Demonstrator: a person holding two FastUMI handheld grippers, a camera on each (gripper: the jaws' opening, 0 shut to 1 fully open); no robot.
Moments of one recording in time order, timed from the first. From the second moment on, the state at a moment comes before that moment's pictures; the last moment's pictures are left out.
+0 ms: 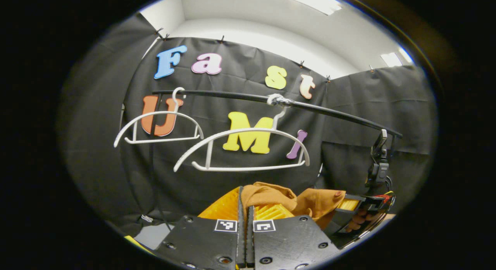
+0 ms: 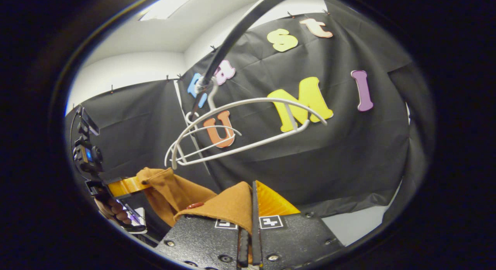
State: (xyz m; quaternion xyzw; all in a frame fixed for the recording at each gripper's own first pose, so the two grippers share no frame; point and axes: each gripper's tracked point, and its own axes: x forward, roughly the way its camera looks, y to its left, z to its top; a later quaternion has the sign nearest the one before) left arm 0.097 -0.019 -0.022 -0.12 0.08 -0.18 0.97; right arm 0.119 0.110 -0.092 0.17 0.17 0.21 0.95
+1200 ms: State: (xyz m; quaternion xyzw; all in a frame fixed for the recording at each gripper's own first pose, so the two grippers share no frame) left arm 0.097 -0.038 -0.236 -0.08 0.29 -0.16 0.94; right arm 0.103 0.105 -0.331 0.15 0.38 0.15 0.90
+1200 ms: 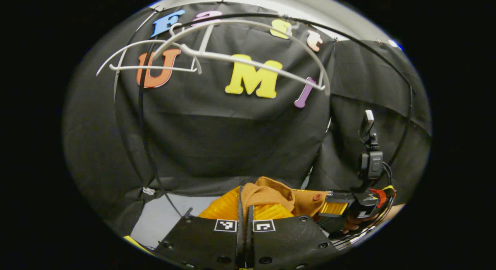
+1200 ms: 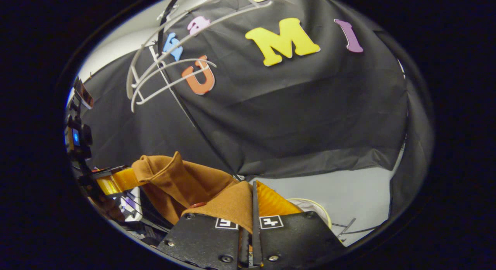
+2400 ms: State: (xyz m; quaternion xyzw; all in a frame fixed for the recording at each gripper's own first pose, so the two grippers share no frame) left arm 0.009 0.023 -0.282 -0.06 0.39 -0.11 0.91; right arm 0.011 0.071 -0.352 0.09 0.44 -0.01 0.90
